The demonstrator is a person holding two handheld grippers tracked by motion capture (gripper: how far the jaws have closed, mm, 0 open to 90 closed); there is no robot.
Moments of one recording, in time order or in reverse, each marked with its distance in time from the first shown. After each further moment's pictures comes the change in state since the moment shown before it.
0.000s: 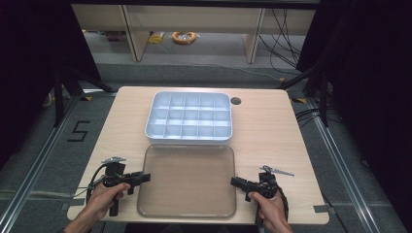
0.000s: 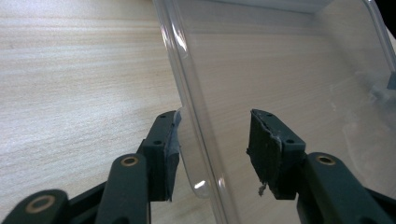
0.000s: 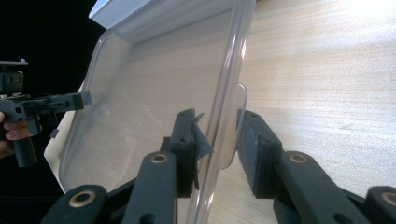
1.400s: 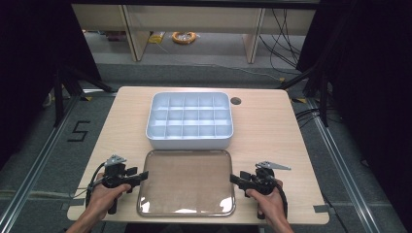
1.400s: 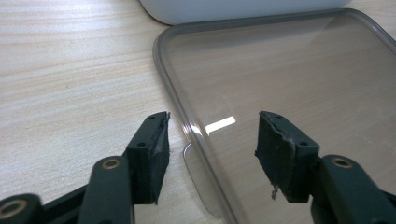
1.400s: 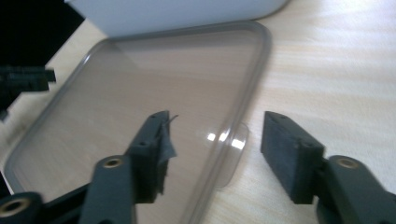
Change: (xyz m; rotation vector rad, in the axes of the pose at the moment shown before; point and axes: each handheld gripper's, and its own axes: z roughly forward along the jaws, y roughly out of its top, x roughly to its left) left arm -0.004 0.000 -0.005 -0.046 0.130 0.163; right arm 0.010 0.015 0.002 -0.001 -0.103 -0.189
